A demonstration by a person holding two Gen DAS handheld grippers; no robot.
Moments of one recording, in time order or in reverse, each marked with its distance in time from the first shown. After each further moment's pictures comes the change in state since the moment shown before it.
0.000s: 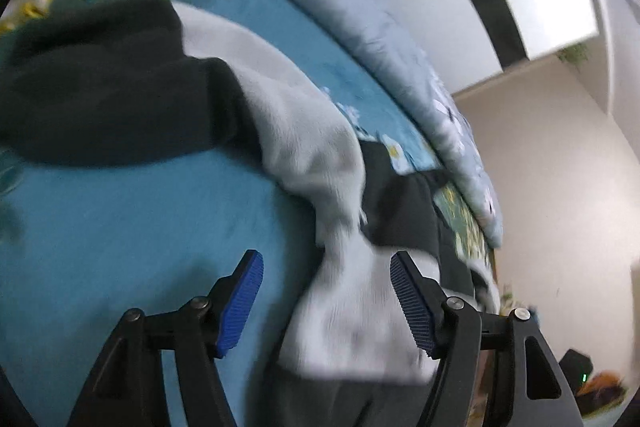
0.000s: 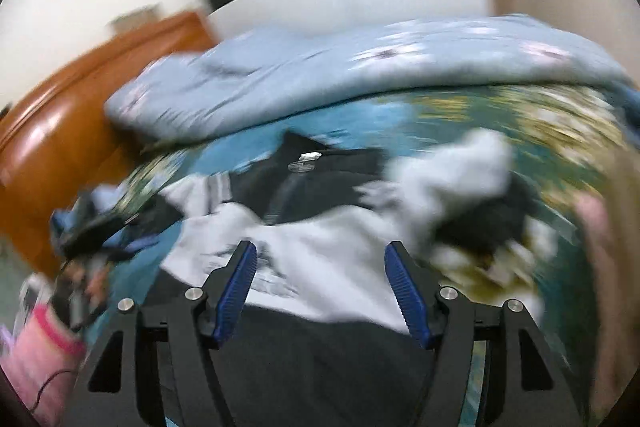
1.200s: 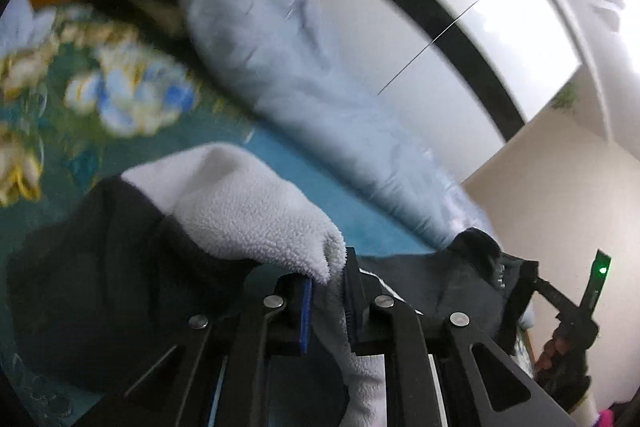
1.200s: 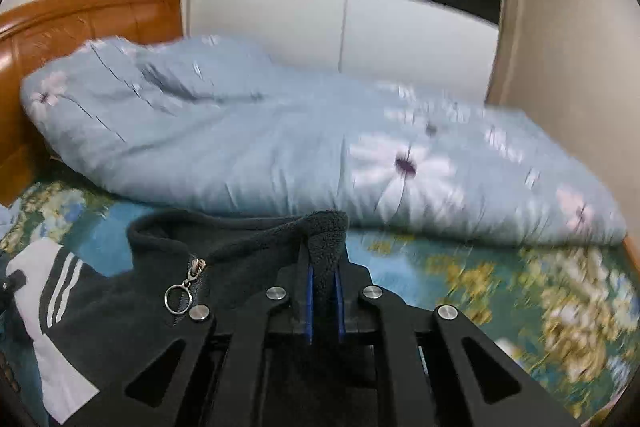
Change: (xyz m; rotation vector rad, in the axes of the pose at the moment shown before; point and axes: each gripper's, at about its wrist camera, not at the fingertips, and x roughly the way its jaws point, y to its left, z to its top) left arm -0.023 0.012 0.082 0.094 -0.368 0.064; right arm 0.198 0.028 0.188 -0.157 -0.080 -0.362
